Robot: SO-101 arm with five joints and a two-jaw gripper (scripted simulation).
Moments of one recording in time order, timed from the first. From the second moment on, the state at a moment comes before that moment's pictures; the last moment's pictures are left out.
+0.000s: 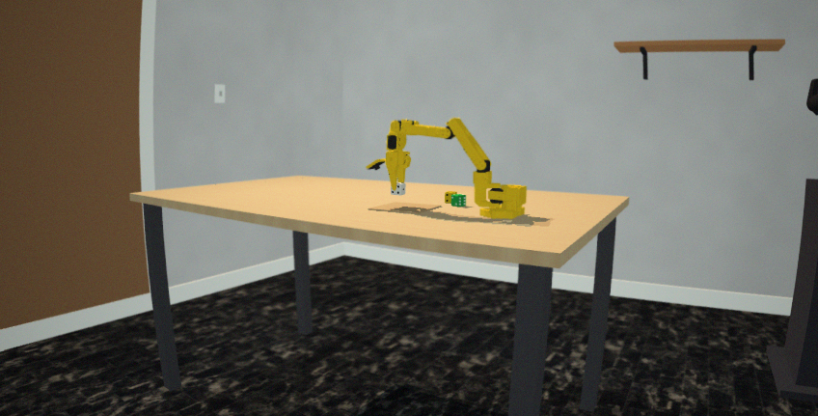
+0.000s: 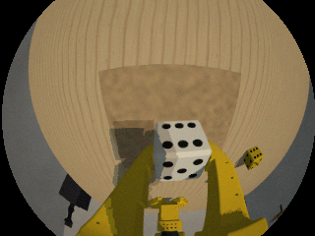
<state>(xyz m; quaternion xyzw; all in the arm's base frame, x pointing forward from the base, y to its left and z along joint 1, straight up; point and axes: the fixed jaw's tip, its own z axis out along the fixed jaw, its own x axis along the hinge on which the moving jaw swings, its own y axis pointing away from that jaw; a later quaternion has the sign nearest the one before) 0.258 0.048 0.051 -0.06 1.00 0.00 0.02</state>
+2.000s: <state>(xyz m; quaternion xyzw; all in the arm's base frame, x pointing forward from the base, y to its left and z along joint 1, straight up) 0.256 0.047 0.032 -0.06 1.00 0.00 -0.01</state>
